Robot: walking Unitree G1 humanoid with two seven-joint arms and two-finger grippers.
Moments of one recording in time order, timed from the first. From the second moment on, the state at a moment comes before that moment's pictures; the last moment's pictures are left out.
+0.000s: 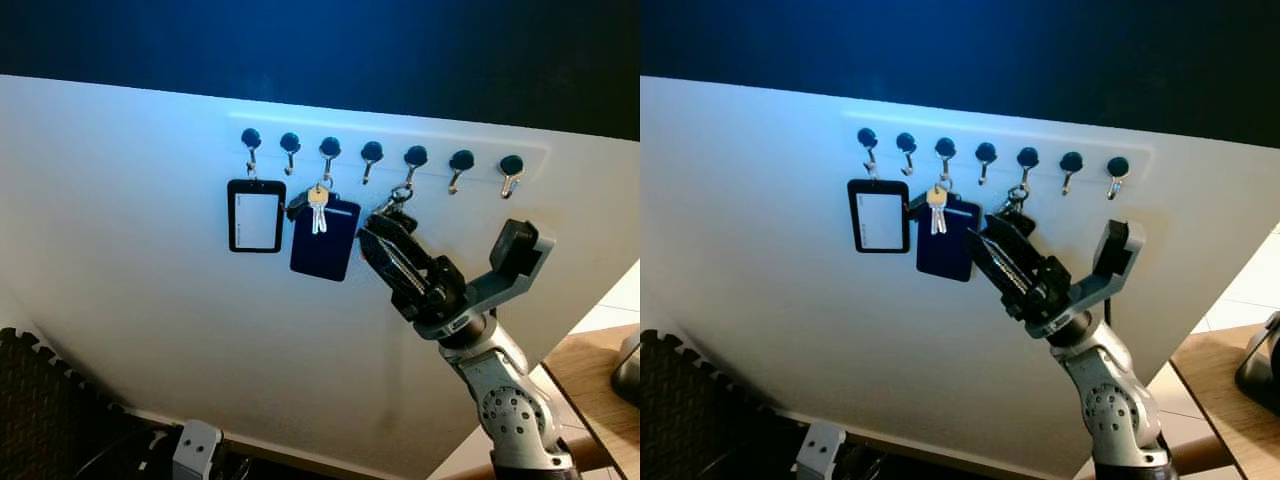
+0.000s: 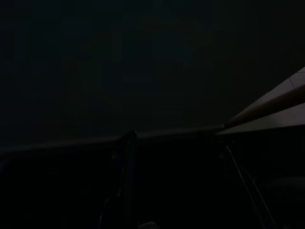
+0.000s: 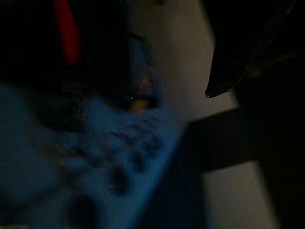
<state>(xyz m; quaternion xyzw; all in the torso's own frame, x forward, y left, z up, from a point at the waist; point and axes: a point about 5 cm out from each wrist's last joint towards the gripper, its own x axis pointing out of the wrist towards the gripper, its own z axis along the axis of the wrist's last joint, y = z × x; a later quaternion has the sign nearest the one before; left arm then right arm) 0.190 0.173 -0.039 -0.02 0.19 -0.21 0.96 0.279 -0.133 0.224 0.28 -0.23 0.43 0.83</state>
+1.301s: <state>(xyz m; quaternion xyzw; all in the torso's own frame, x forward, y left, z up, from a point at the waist) 0.195 0.172 -0.036 -0.02 0.18 -0.22 0.96 0.275 -0.162 0.236 0.30 -0.30 0.37 0.83</state>
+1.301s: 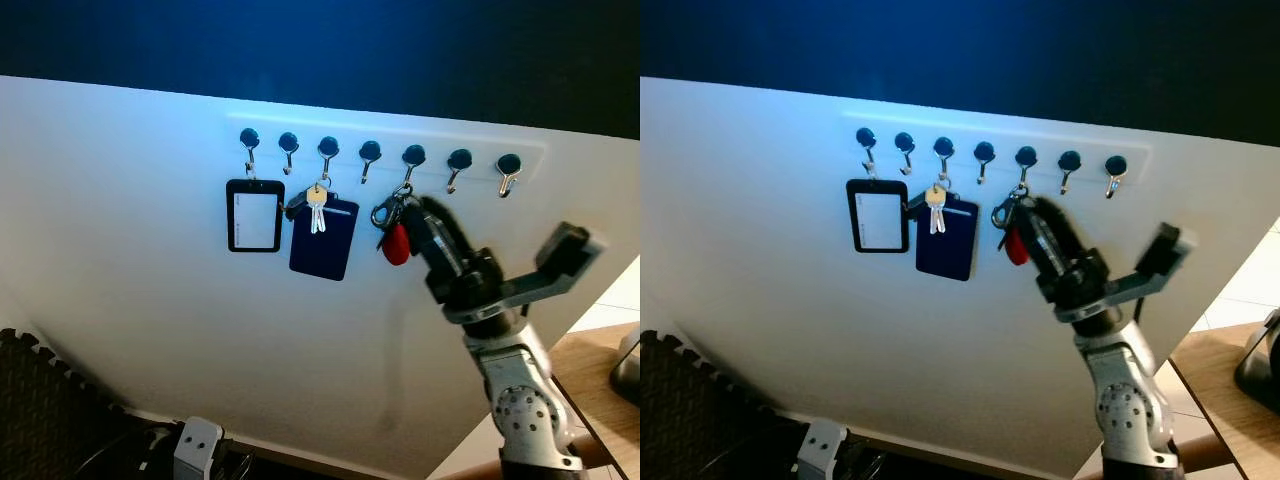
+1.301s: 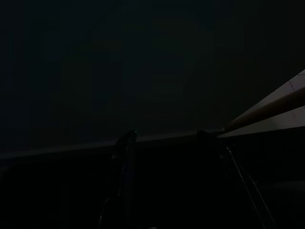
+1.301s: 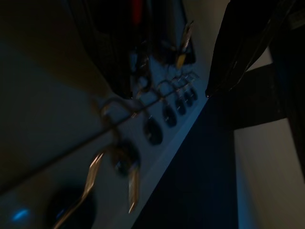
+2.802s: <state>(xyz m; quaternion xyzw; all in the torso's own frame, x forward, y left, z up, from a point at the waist) 0.190 0.173 -0.047 -0.02 0.21 -0.21 0.95 0.274 -0.149 0.240 0.30 -0.29 0.40 0.81</state>
